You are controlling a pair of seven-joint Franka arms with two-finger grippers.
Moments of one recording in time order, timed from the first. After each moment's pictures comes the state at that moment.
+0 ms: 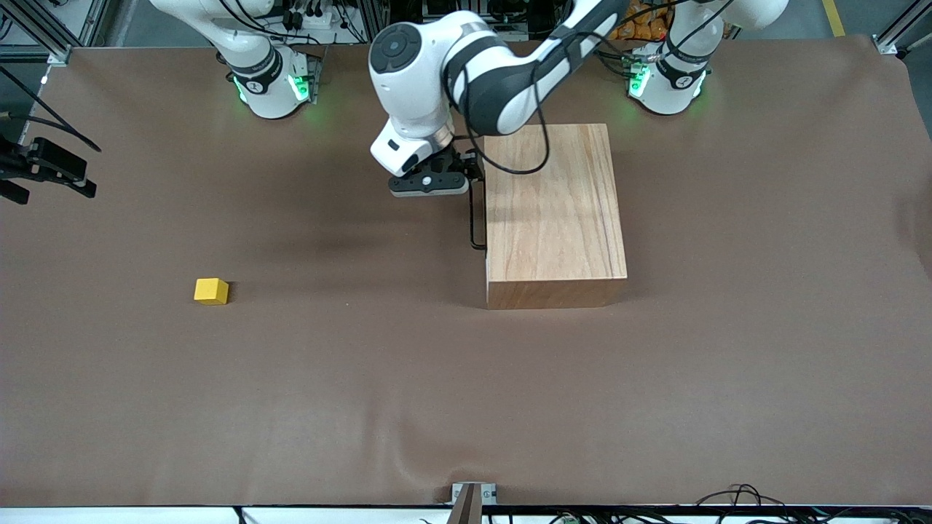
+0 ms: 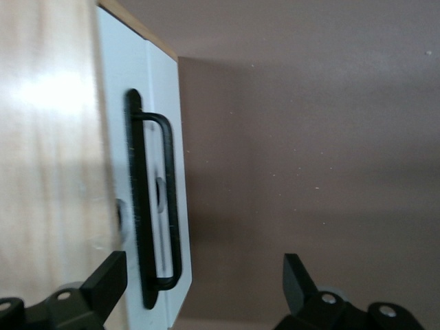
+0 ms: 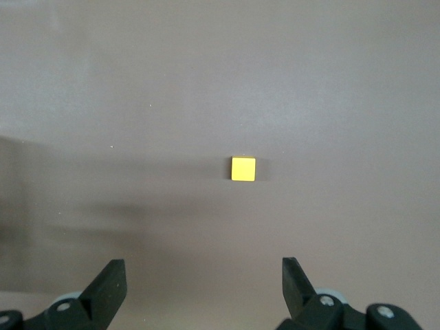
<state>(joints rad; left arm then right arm) -0.88 0.65 -0.18 -1.19 0.18 1.73 -1.02 -0.05 0.03 -0.02 -1.47 0.04 1.50 -0.14</state>
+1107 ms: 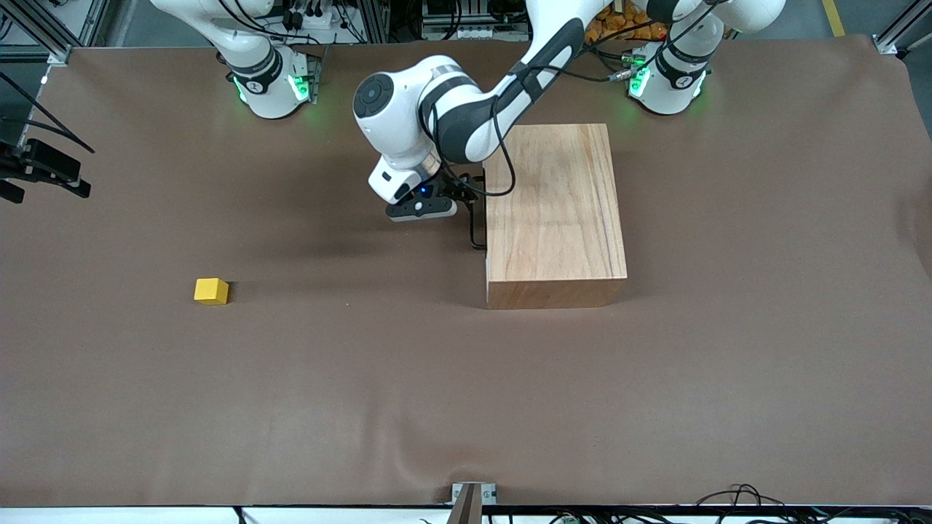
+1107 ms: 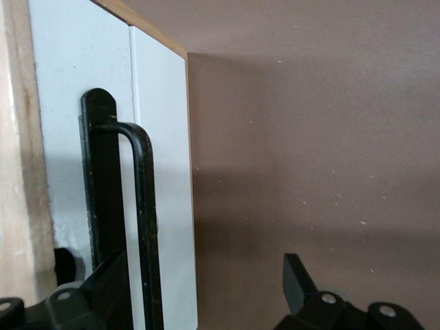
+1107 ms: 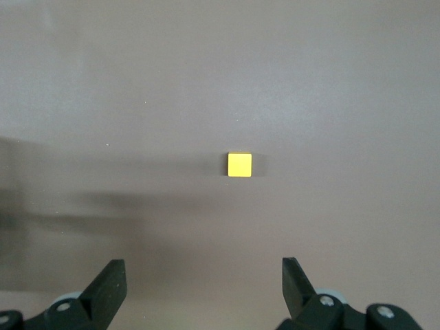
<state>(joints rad) -0.98 0.79 -0.03 -1.13 0.18 1.72 -1.04 -0.07 0.03 -0.02 -1.47 0.04 1.49 -0.14</state>
